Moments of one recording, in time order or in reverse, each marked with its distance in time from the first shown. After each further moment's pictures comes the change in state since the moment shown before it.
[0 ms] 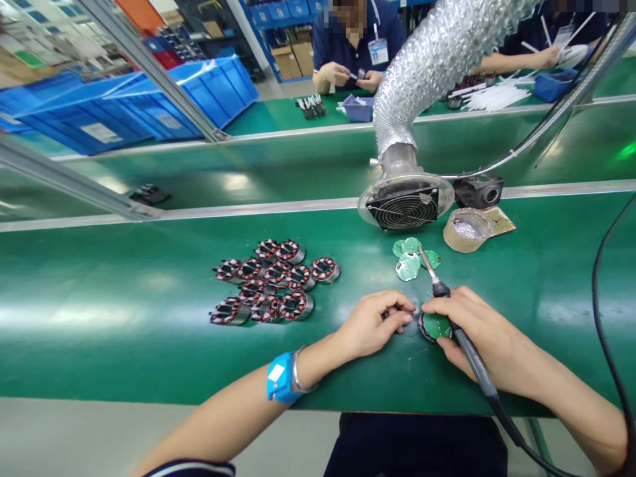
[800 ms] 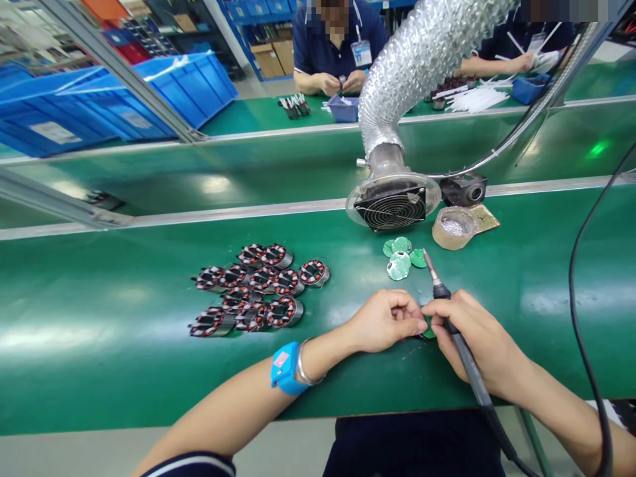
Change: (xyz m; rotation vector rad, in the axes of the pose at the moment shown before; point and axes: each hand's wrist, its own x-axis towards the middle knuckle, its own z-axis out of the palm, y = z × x) left_hand 0.022 0.020 0.011 -0.245 -0.198 -0.194; right_hand -0.010 -0.003 0.020 -0.068 0.213 0.024
